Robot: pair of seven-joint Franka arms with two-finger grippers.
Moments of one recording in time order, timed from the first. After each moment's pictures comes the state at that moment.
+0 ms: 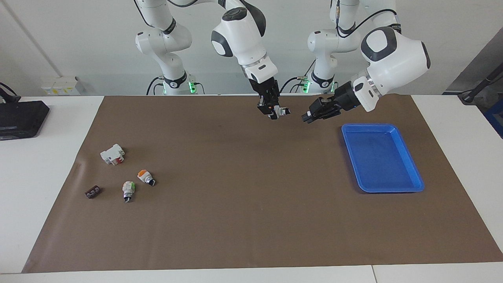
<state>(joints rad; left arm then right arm) -0.02 -0.02 -0.18 -1.89 -0.83 1.83 -0.25 0.23 0.09 0.50 -1.87 0.14 2.37 -0.54</state>
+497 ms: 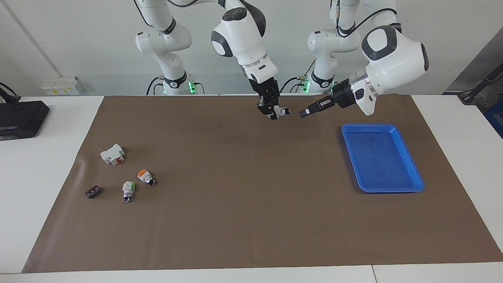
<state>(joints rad) -0.02 -0.02 -0.18 -1.88 -0.83 1.80 -0.62 0.23 0.09 0.50 -1.87 0.14 2.37 -0.54</state>
